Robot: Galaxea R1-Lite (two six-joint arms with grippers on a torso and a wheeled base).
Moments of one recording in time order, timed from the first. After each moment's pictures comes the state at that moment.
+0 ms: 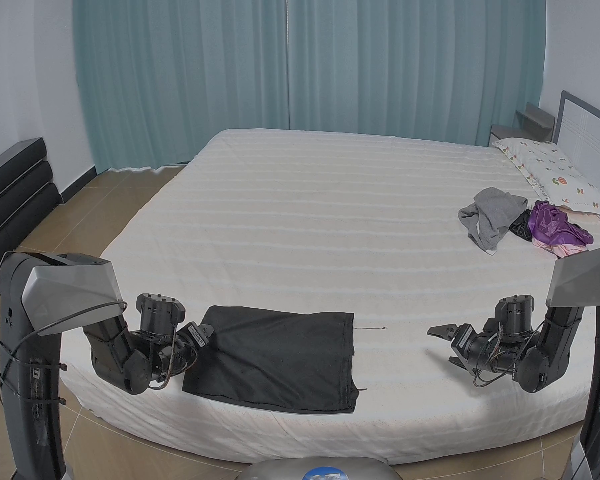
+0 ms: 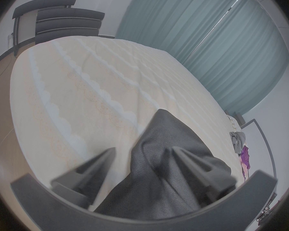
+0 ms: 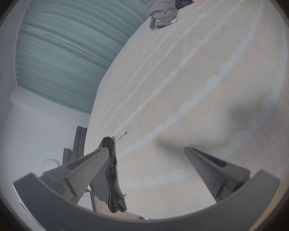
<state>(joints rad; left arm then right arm) -0.24 2.38 -0.70 -0.98 0.12 -0.81 0.13 2.33 -0.47 -1.22 0.27 0.88</state>
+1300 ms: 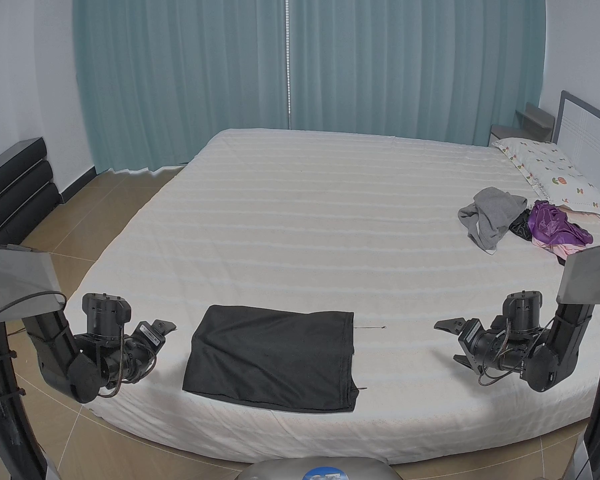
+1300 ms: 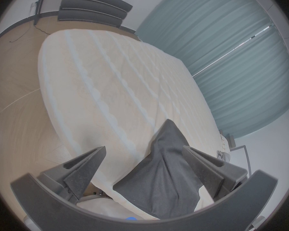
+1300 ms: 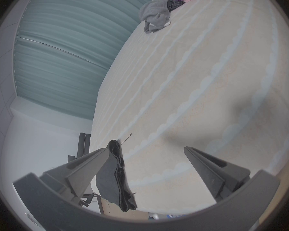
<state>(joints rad) -0.11 2.14 -0.42 -1.03 0.00 -0.99 0.13 2.26 -0.43 -1.21 0.26 0.97</state>
